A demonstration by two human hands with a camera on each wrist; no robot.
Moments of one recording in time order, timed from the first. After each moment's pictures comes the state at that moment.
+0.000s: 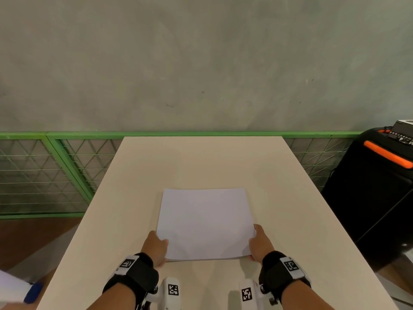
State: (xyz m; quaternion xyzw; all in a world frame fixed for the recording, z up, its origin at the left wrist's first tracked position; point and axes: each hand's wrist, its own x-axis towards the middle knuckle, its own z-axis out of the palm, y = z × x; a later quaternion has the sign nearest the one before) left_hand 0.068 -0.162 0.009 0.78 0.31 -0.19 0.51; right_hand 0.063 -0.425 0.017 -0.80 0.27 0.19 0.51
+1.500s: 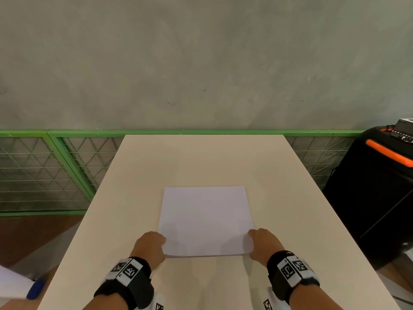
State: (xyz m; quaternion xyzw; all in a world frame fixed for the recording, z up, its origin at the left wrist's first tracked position) left_hand 0.055 -0.144 0.022 0.97 0.03 -0.20 0.10; right_hand 0.059 -0.437 0.025 -0.97 0.02 0.23 0.08
